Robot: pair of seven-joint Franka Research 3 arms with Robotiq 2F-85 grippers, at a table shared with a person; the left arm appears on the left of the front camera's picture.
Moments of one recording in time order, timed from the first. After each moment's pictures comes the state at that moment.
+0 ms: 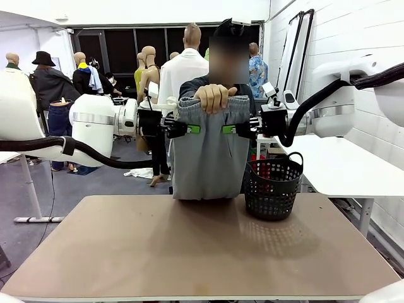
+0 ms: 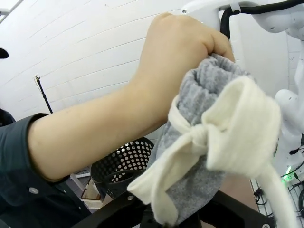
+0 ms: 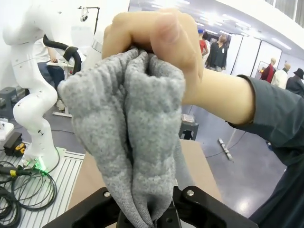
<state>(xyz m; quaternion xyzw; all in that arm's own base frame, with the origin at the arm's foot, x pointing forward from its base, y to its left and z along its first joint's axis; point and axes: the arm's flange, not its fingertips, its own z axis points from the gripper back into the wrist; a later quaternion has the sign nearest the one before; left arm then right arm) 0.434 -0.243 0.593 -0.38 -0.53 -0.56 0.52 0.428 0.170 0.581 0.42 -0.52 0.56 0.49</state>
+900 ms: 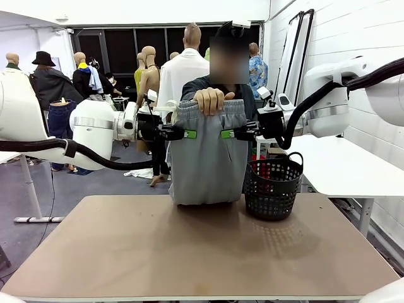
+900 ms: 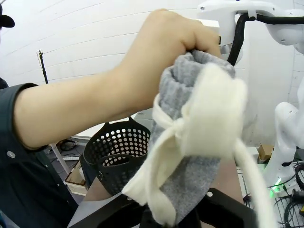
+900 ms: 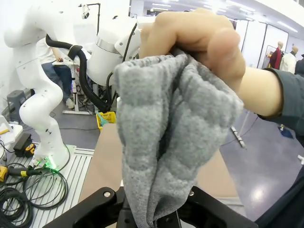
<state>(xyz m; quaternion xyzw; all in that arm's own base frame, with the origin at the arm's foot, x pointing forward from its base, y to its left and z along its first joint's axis) 0.450 -0.234 0.575 -0.42 -0.50 -0.51 0.56 0.438 0.174 0.574 0.44 -0.48 0.56 0.52</state>
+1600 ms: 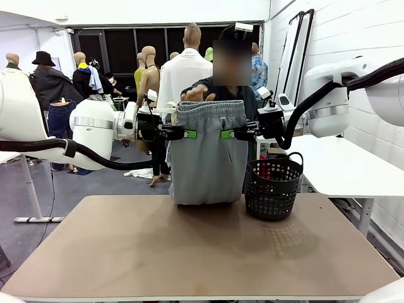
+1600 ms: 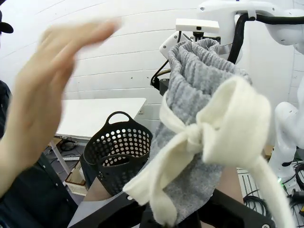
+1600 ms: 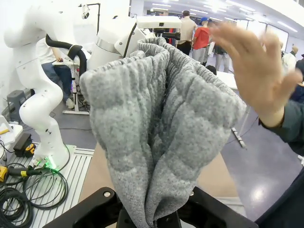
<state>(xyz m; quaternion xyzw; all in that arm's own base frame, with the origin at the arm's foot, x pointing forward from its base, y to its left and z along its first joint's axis) 0.450 -0.234 0.576 -0.42 -0.50 -0.51 0.56 0.438 0.174 0.574 0.44 -0.48 0.56 0.52</state>
